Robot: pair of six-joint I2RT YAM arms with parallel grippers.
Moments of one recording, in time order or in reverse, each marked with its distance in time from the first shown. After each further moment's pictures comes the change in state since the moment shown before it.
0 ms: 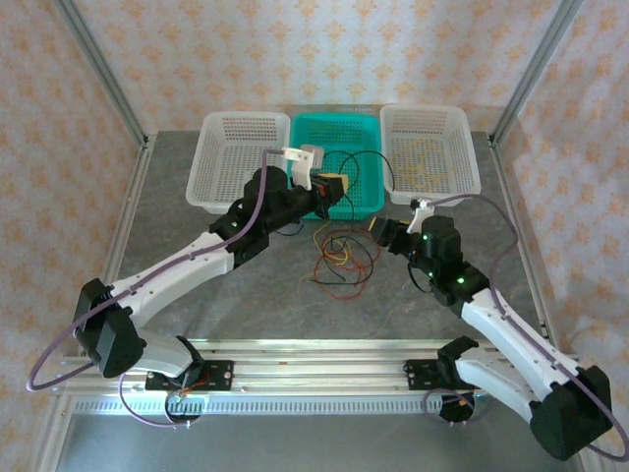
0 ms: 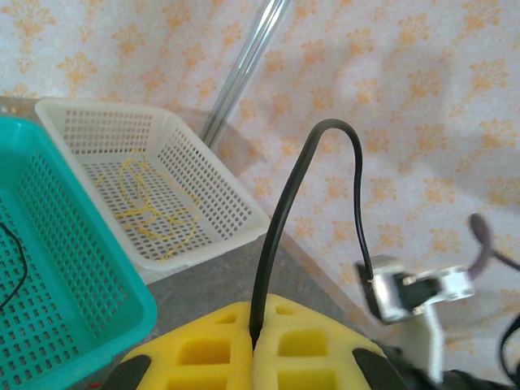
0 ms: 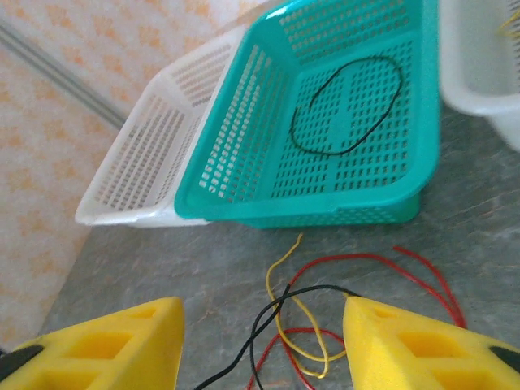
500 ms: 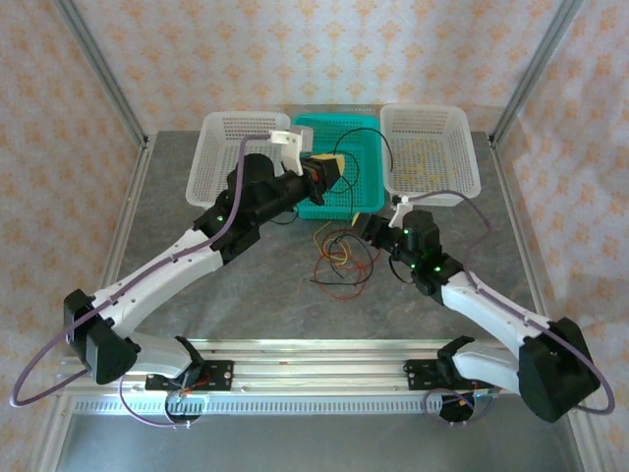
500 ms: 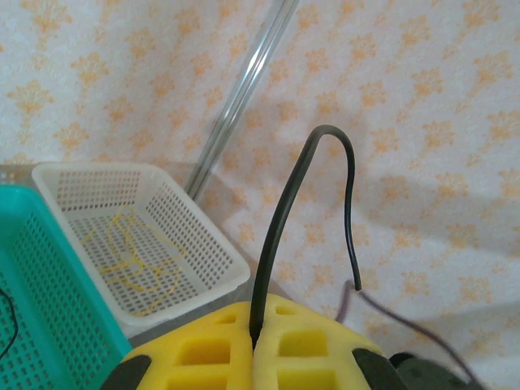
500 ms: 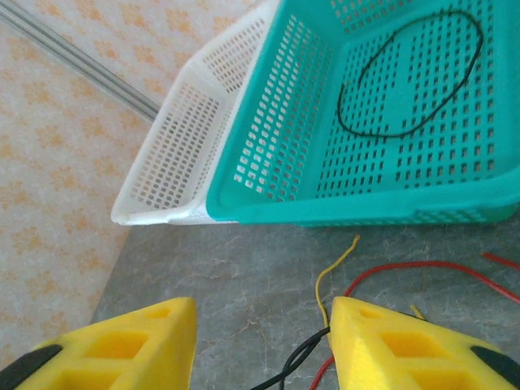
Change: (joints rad) left arm 0.000 -0.042 0.129 -0.061 -0.025 0.002; right arm 0.049 0.235 -0.013 0.274 -0.042 0.105
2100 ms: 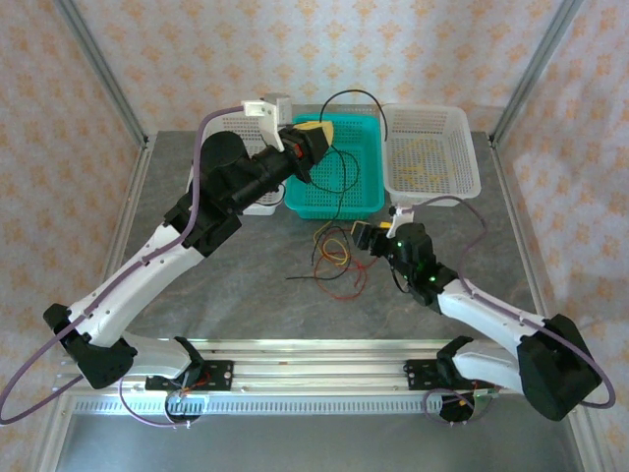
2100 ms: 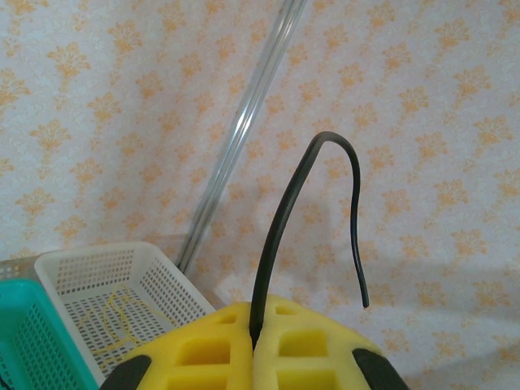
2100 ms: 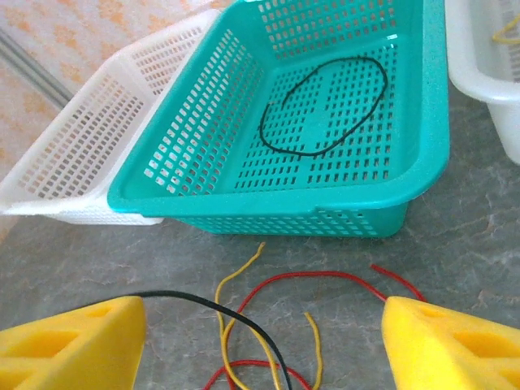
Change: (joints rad) left arm 0.010 -0.030 0.215 -0.121 -0.027 0.048; right arm 0.056 -0.027 -0.118 0.080 0.244 -0.232
